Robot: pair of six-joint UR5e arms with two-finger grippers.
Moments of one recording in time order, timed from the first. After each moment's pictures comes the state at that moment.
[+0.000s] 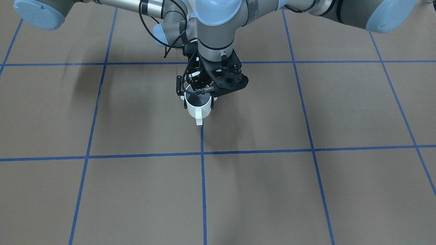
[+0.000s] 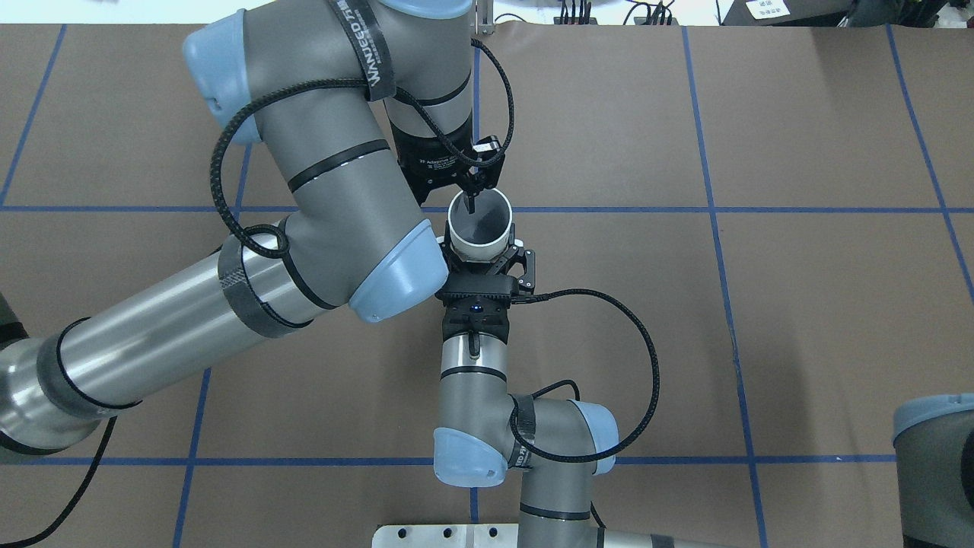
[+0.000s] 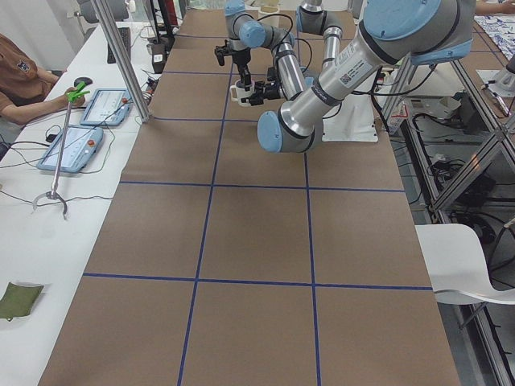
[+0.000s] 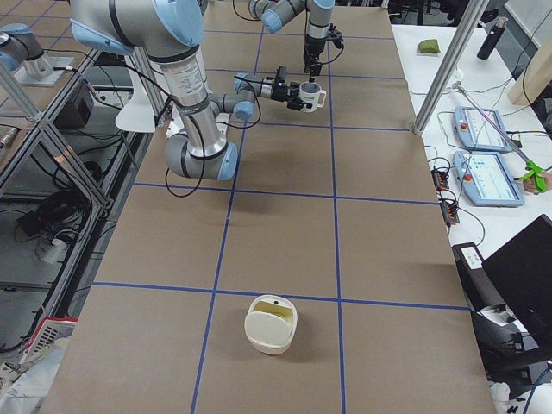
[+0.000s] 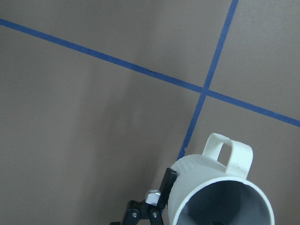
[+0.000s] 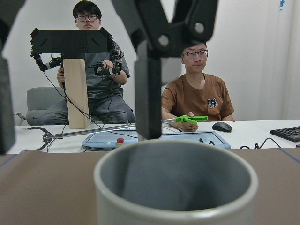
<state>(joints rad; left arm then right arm) -0.68 -2.59 -1.60 -1.16 -2.10 -1.36 0.17 -0.84 1.40 -1.14 0.32 1.36</state>
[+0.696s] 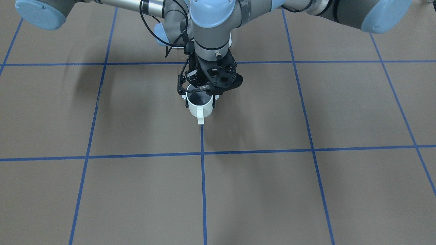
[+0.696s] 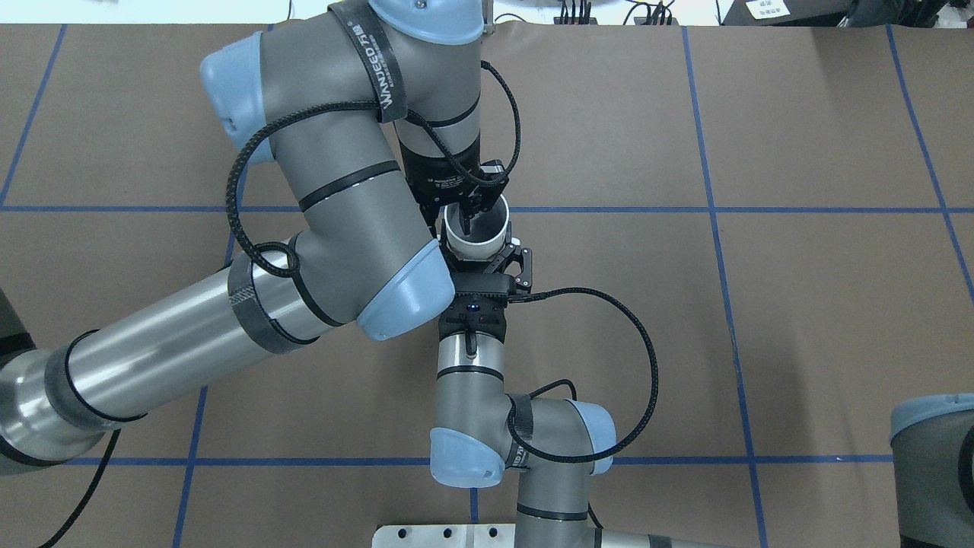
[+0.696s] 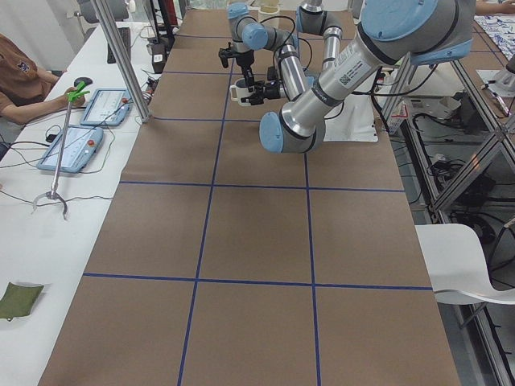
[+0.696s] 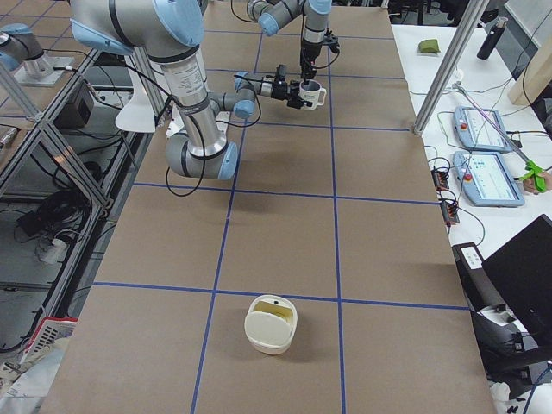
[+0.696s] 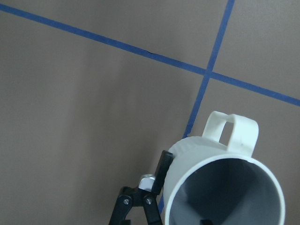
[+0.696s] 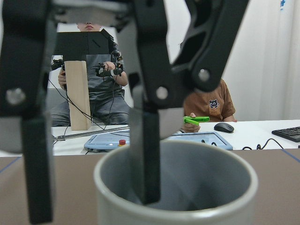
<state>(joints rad) -0.66 -2.59 -1.60 -1.16 -2.10 -1.36 0.17 -0.84 1.40 -1.14 0.32 1.36</state>
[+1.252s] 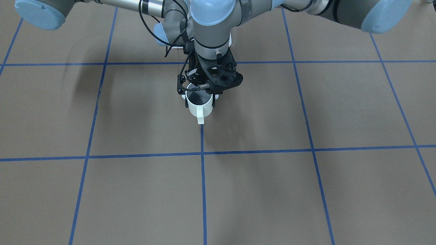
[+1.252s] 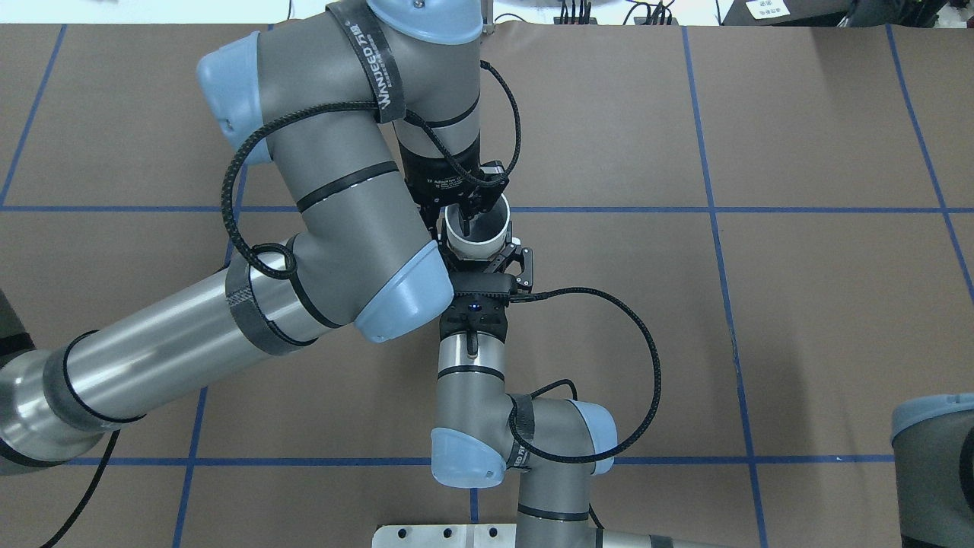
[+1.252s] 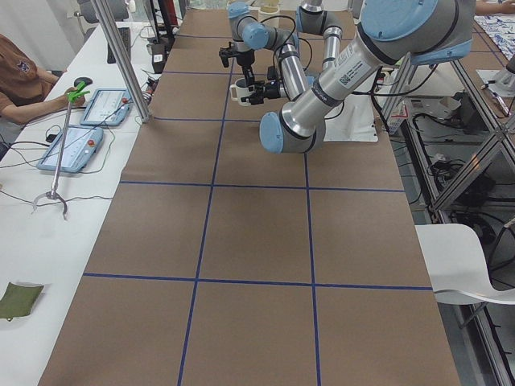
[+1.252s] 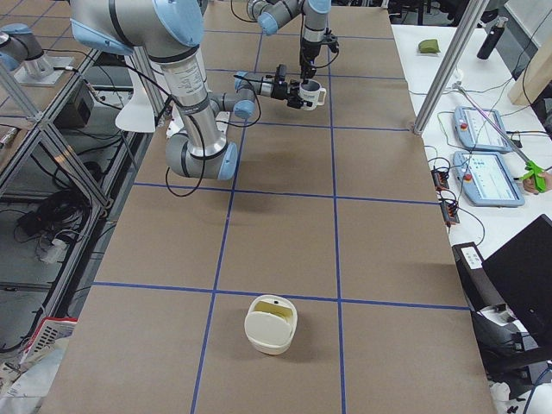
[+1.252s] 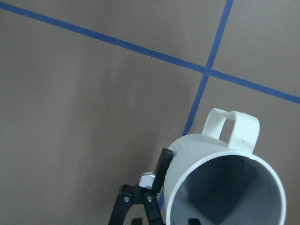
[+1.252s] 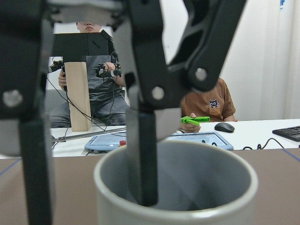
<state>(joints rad) -0.66 -2.59 -1.61 -1.15 -2.10 -1.36 0.17 -0.84 1.41 -1.13 0.32 1.36</state>
